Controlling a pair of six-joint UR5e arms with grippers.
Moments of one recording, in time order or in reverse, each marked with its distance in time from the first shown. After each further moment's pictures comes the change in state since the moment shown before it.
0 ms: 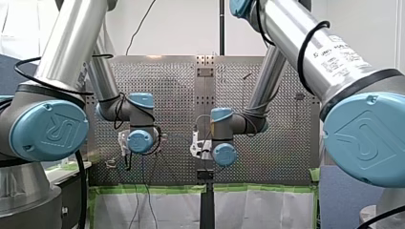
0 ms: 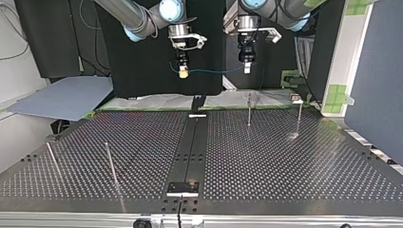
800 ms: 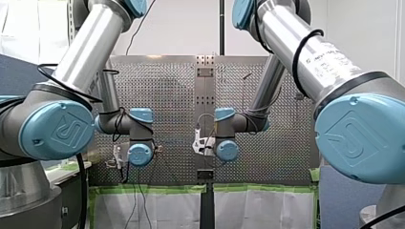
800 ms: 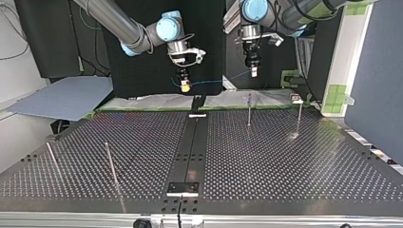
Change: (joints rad) left arm 0.080 -0.176 0.037 0.099 -0.026 -0.038; right arm -0.076 0.051 -0.133 0.075 -0.159 0.003
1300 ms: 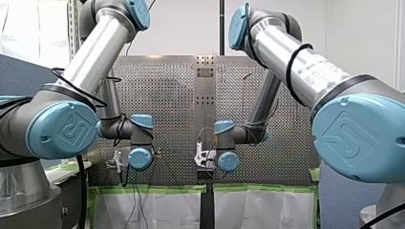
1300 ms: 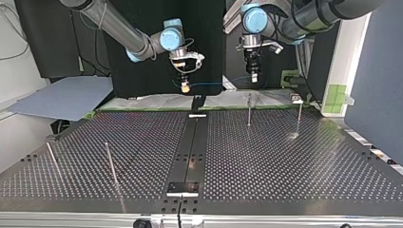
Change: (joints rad) left arm 0.061 -0.075 0.067 -0.033 0.069 0.017; right arm -0.028 0.141 -0.102 0.059 -0.012 0.003
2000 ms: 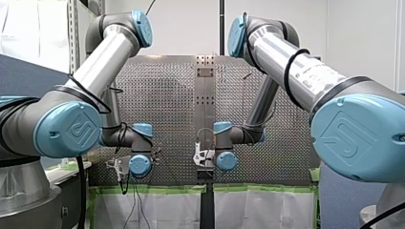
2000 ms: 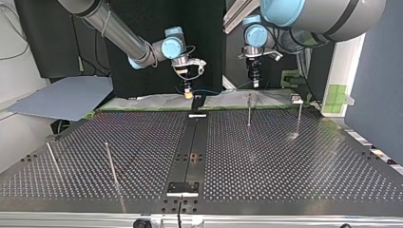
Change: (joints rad) left arm 0.074 -0.136 0.107 -0.056 0.052 -0.055; right arm -0.011 0.035 -0.092 0.033 -0.057 -0.023
